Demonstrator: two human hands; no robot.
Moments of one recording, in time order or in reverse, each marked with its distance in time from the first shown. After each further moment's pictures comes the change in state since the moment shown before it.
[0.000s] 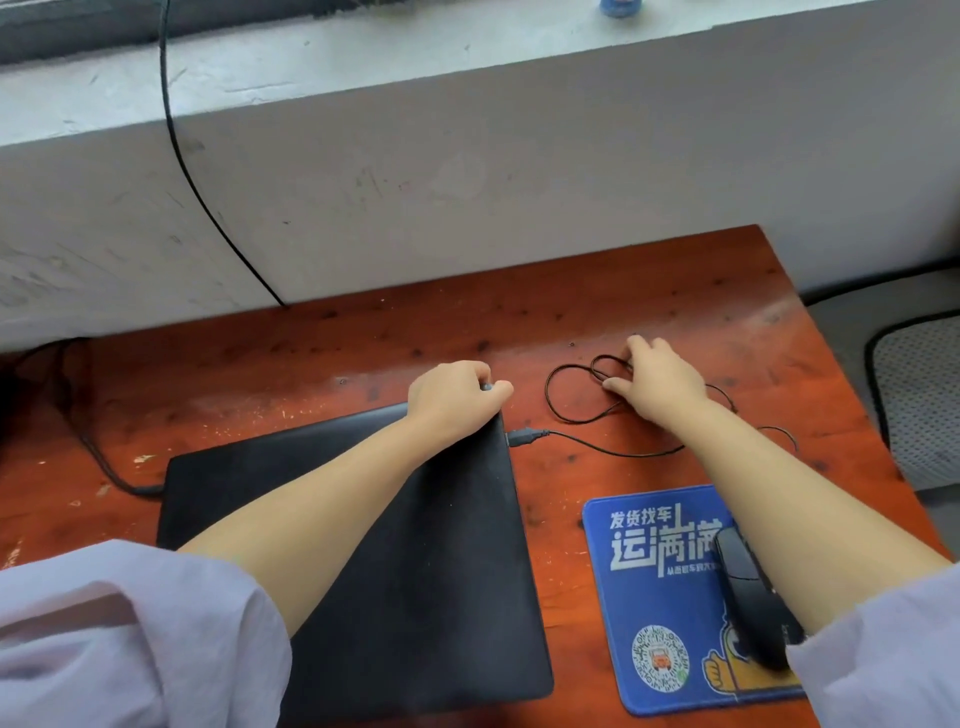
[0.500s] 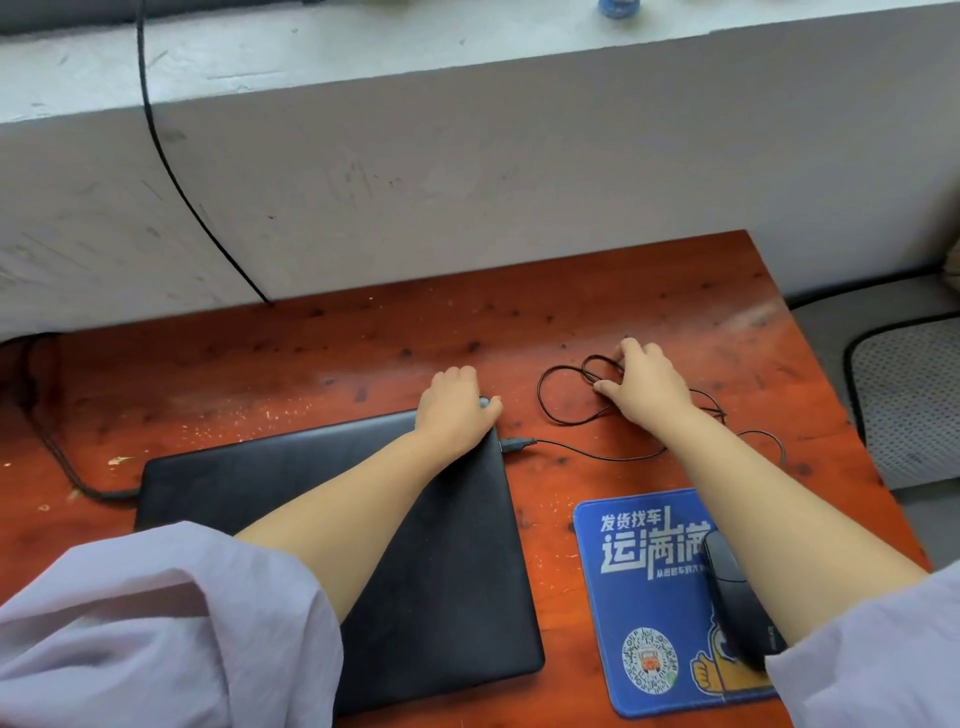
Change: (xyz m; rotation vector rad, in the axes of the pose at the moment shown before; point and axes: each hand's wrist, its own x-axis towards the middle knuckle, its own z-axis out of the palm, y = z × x) left_hand 0.010 -0.004 0.032 0.041 -0.031 -0.035; right_hand 0.003 -0.003 0.006 0.082 0.001 0.079
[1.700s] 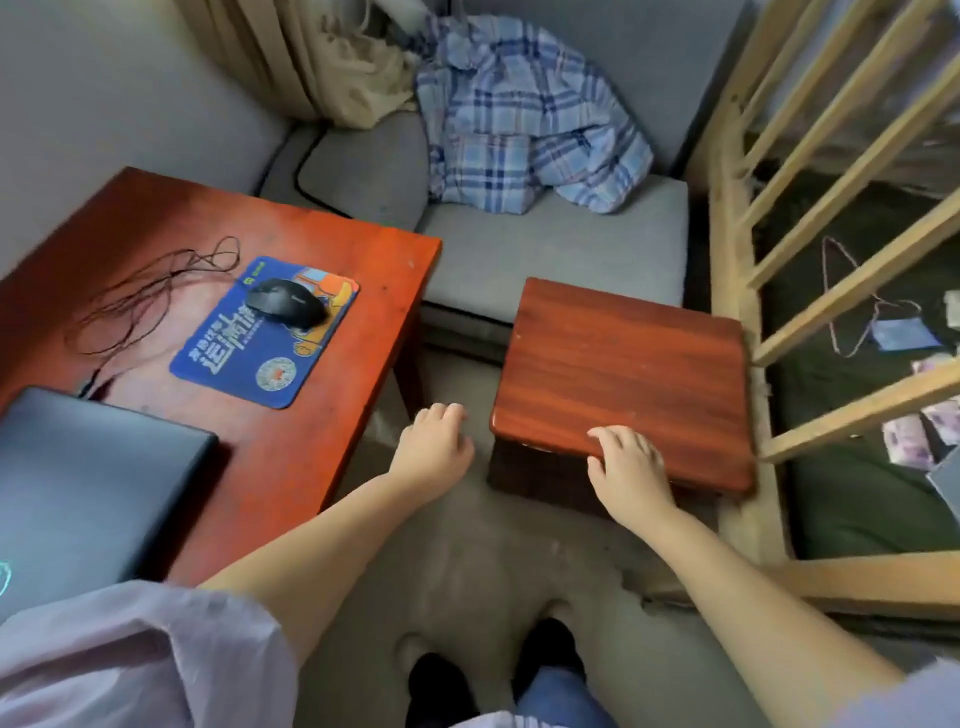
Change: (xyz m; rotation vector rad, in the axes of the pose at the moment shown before) left_hand -0.412 0.084 0.165 0.282 -0.481 1.084; right_hand -0.633 0.171 0.208 0.271 0.372 0.871
